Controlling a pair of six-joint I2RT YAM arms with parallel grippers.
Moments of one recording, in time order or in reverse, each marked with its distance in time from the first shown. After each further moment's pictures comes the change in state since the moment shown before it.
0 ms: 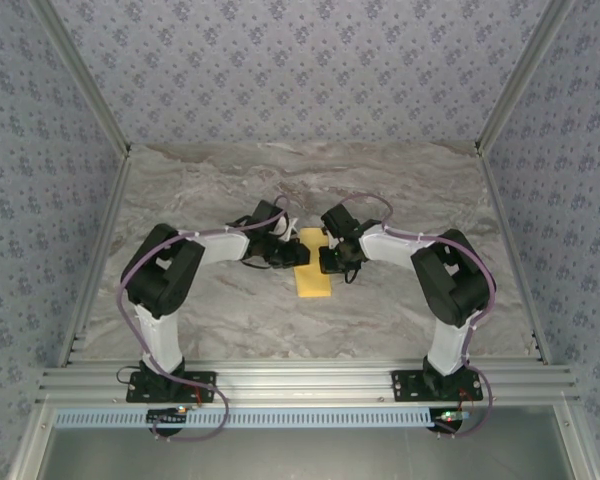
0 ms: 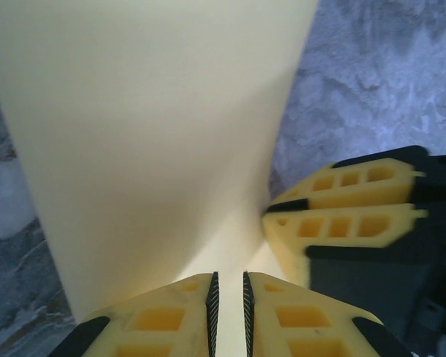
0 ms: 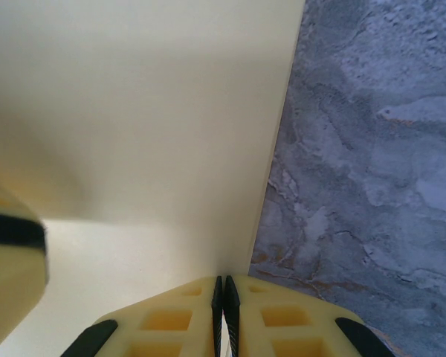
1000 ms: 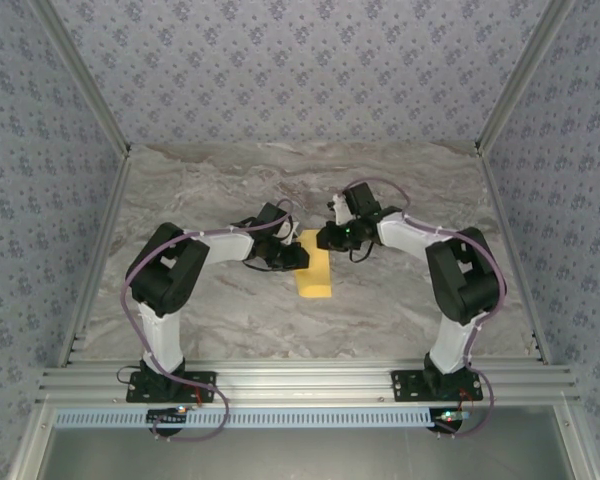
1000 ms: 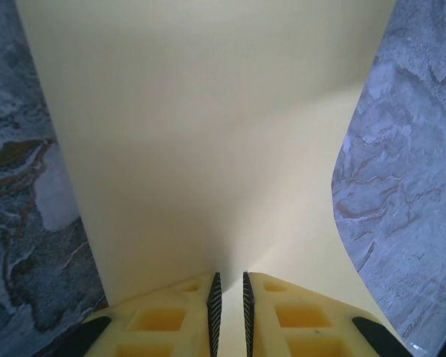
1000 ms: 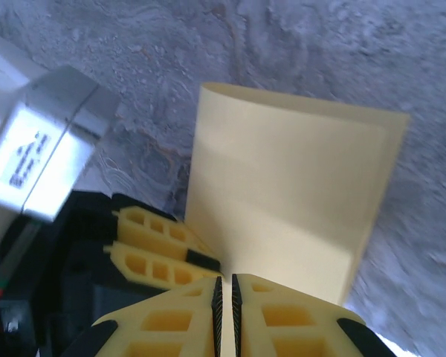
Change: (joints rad) left arm -0.027 0.022 0.023 -0.068 -0.091 0.019; right arm -0.146 -0.013 0.053 0.155 -0.358 -0.024
